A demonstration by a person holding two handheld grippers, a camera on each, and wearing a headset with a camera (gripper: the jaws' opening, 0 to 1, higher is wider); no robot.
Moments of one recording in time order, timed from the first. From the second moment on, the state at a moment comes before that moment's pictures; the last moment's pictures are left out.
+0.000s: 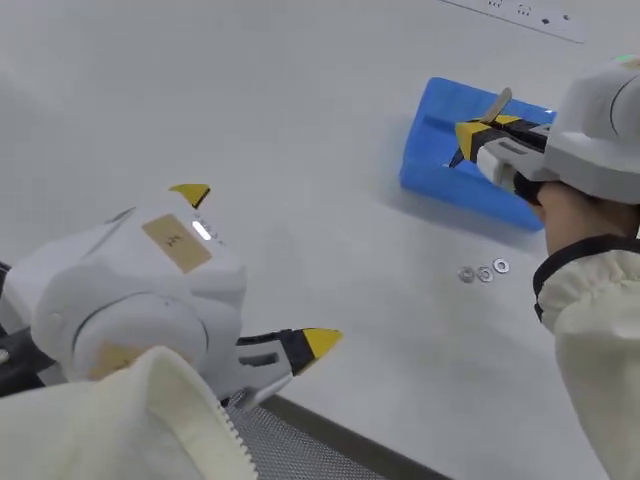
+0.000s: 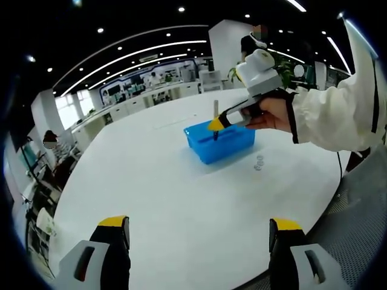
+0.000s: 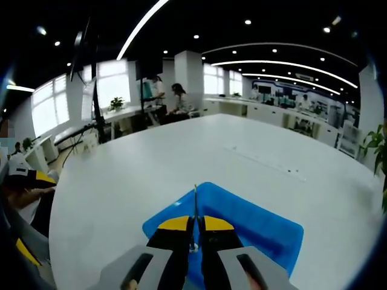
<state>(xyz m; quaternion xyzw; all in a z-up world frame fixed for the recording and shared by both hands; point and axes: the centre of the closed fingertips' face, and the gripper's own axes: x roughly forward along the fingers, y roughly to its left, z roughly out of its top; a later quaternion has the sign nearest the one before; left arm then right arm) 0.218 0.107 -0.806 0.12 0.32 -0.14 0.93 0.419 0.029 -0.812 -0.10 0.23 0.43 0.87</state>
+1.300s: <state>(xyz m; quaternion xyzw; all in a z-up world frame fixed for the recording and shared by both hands) 0.217 0.114 -0.814 0.14 0.33 -0.14 0.92 0.401 0.016 -0.769 -0.07 0.20 0.42 0.88</state>
